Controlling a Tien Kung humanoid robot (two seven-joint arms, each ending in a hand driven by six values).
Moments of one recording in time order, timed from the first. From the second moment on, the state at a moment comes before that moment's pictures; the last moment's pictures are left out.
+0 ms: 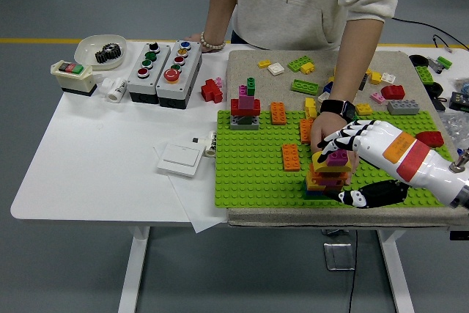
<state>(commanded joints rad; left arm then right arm) -0.22 0.09 -0.36 -0.31 0.80 0.18 0.32 0.27 -0.77 0.95 1.78 -1.90 -0.11 0.29</state>
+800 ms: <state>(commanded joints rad) -0.23 0.09 -0.36 -0.31 0.79 0.19 0.32 0.25 -0.76 0.99 1.76 -1.92 -0.11 0.29</state>
